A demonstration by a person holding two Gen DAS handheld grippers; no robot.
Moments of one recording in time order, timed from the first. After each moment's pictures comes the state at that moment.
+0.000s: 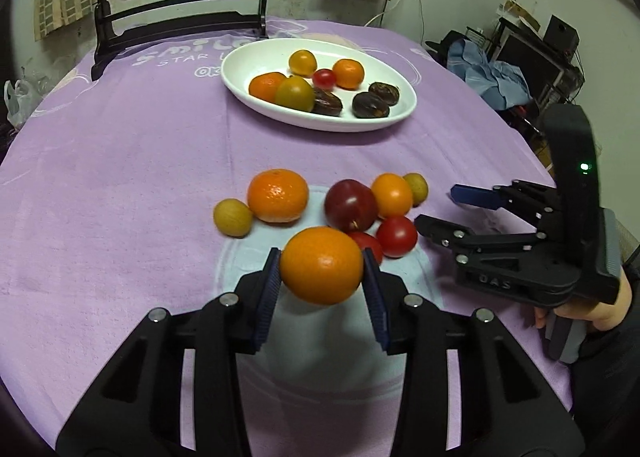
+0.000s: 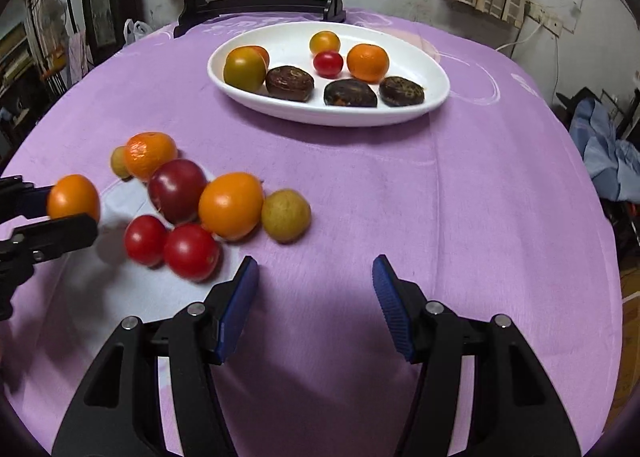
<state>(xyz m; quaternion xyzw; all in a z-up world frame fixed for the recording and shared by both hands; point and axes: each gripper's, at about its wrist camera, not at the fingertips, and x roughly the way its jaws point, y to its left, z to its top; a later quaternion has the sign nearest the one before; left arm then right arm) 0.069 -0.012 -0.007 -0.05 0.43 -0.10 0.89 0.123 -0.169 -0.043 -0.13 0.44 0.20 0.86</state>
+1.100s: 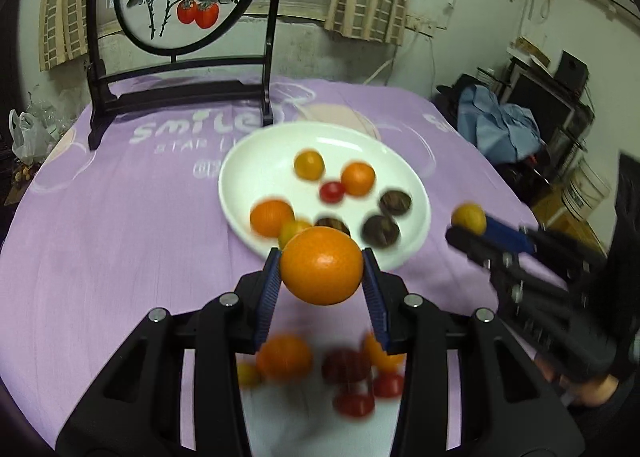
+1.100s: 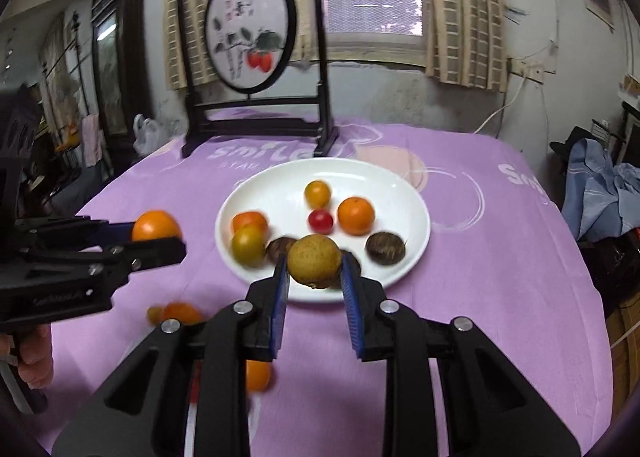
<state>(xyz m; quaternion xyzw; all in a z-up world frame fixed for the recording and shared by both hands) 0.165 -0.015 0.058 -0.06 0.38 -0.07 0.92 0.165 -0.174 0.043 -0.04 0.31 0.21 0.93</state>
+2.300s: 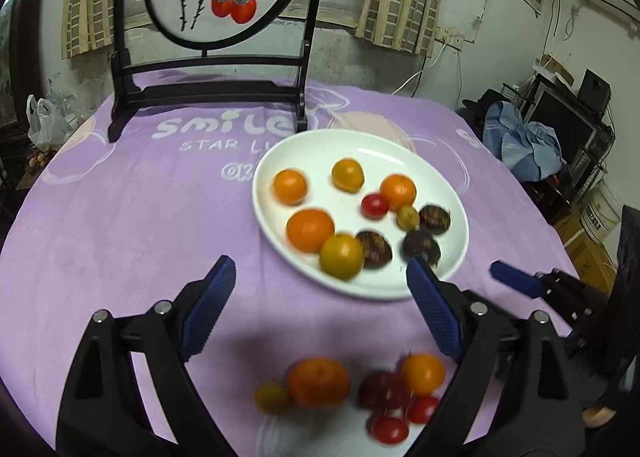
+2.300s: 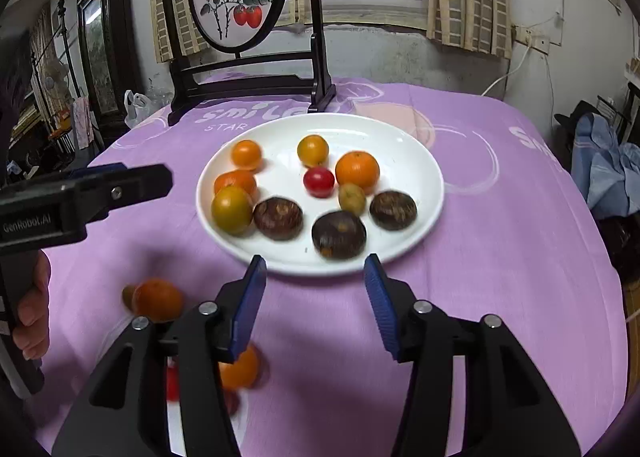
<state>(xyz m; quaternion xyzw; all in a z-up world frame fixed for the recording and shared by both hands) 0.160 0.010 0.042 -0.07 0.37 -0.03 0.93 0.158 -0.177 0.010 -0.04 0.37 0.21 0.91</state>
